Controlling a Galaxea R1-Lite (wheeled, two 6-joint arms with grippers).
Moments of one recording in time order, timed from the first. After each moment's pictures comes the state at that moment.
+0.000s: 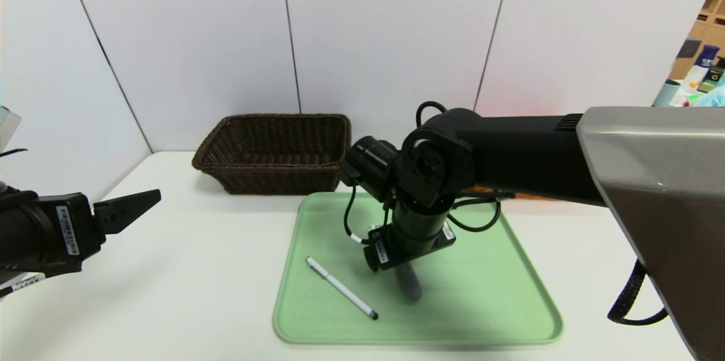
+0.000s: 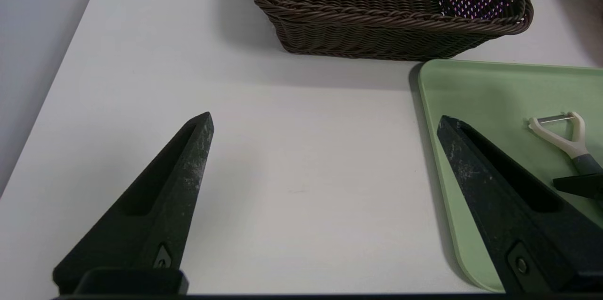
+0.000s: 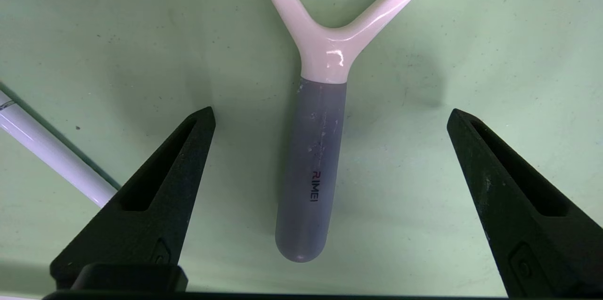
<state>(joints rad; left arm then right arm) -0.24 1.04 -0.66 -0.07 0.17 -0.19 0.80 2.27 -1.95 1.00 -0.25 0.42</state>
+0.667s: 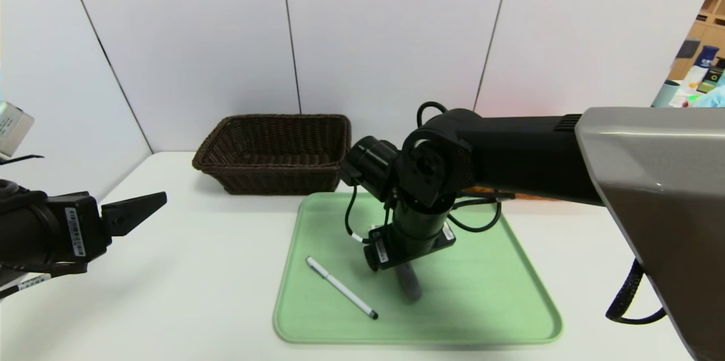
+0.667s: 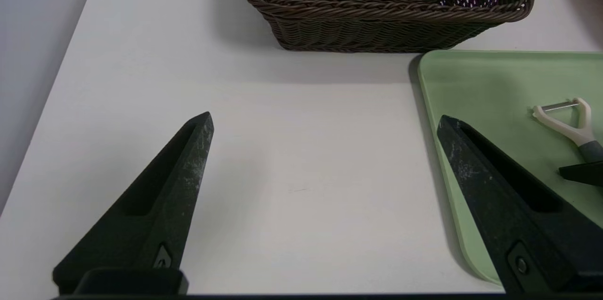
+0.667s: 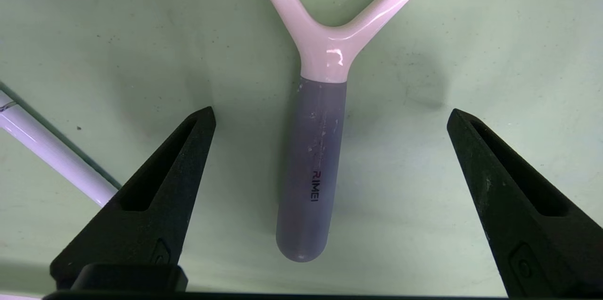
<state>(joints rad) -0.25 1.05 -0.67 -0.07 0.16 -0.15 0.80 2.28 -1.95 1.00 -0.24 0.43</state>
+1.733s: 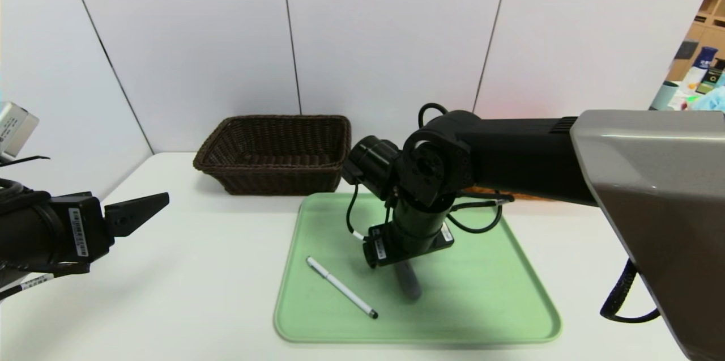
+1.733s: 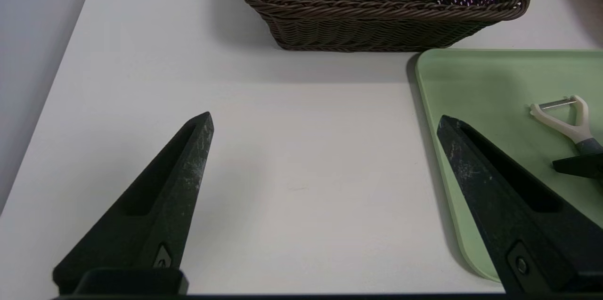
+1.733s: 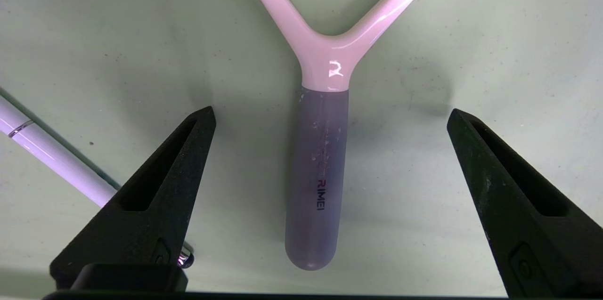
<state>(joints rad) -0.26 1.06 -0.67 -0.07 0.16 -0.15 0.78 2.33 -1.95 0.99 -0.22 0.47</state>
